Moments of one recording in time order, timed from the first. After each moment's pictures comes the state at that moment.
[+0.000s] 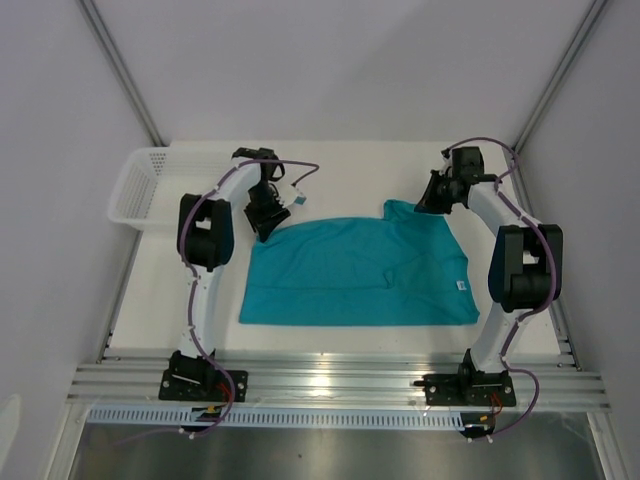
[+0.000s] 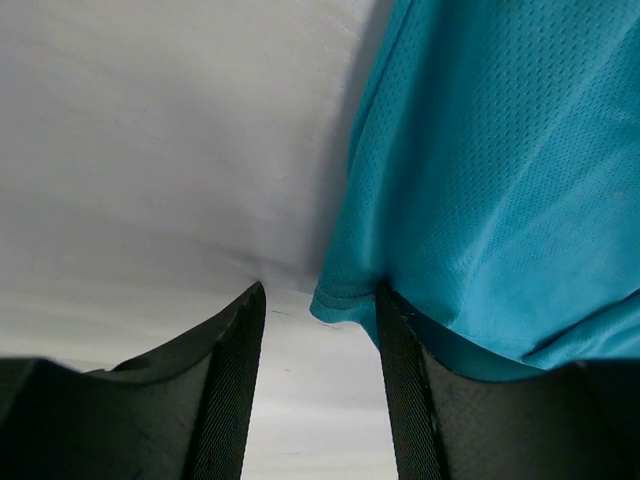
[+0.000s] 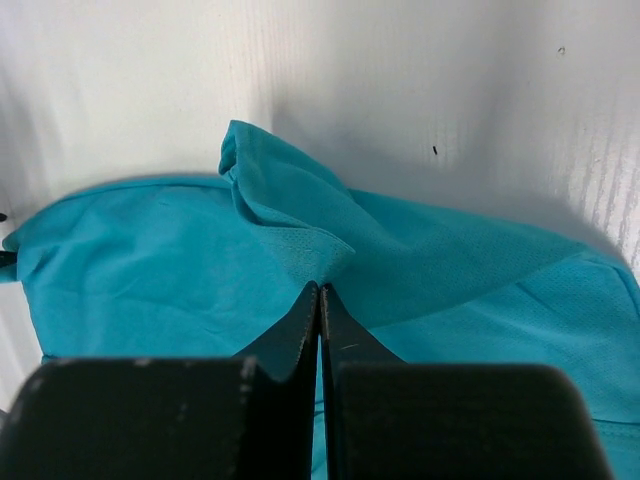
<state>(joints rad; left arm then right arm) -0.24 2.39 2.05 -1.27 0.13 0.75 0.05 1.88 1.42 -0.47 -0.34 0.35</state>
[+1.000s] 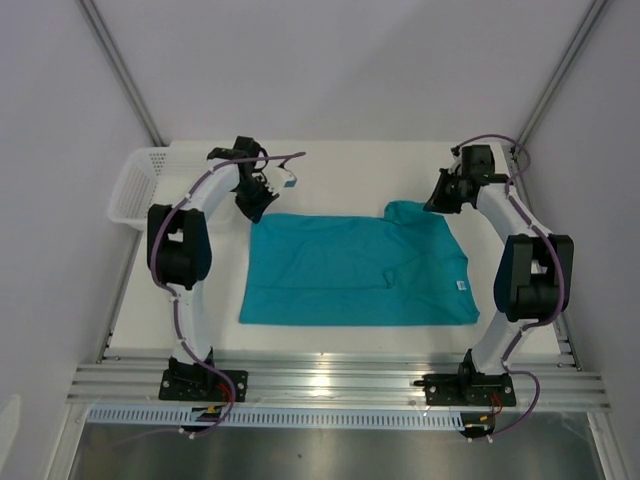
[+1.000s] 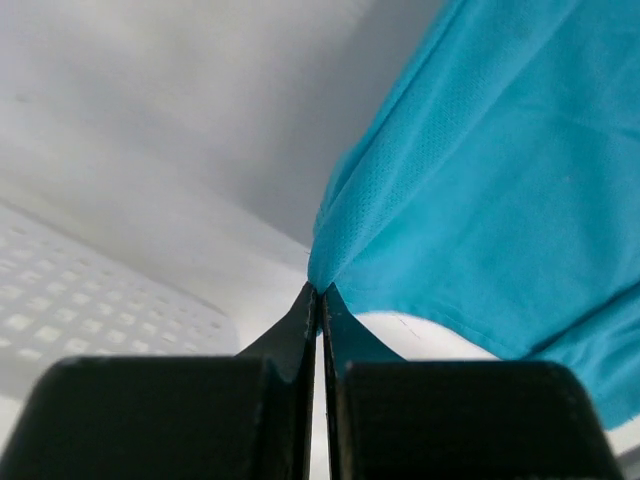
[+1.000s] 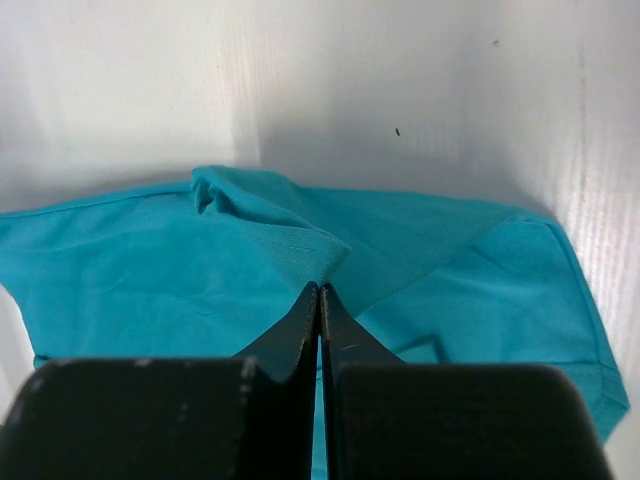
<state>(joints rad) -0.19 2.09 1.78 -1.04 0.21 0.74 0.02 1.80 1.41 -0.52 -0.31 0.32</state>
